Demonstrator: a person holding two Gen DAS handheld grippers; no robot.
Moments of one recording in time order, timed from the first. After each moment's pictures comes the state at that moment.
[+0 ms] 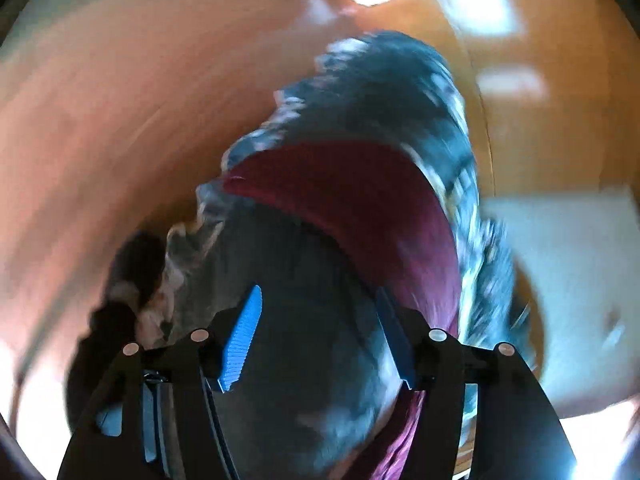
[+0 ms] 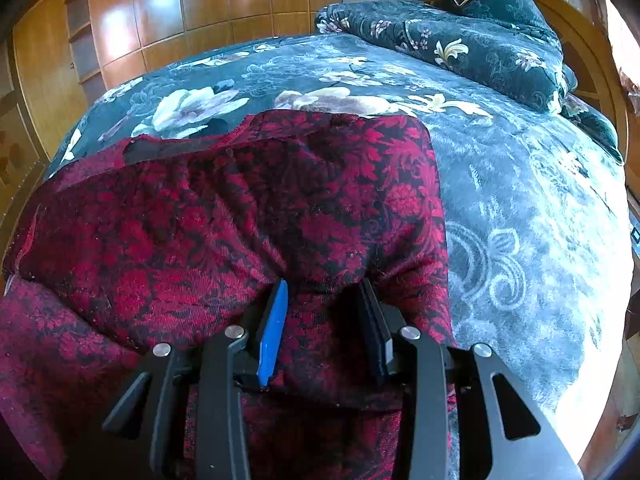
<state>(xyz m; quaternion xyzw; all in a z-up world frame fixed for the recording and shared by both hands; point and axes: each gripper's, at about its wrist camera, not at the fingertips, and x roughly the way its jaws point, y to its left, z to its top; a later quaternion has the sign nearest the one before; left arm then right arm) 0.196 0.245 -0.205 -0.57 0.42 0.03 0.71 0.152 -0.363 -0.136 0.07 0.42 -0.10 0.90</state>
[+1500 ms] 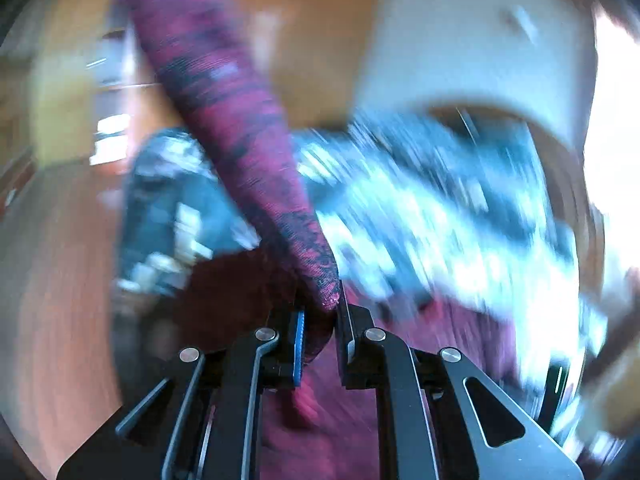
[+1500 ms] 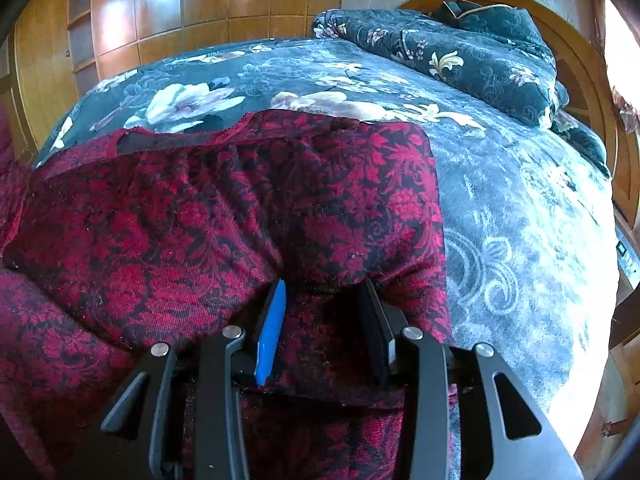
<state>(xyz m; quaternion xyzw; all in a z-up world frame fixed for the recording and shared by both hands) 0.235 -0.048 -0.026 -0.02 0.31 -0.22 0.92 0.155 -0.352 -0.140 0.04 0.41 -0.12 0.90</state>
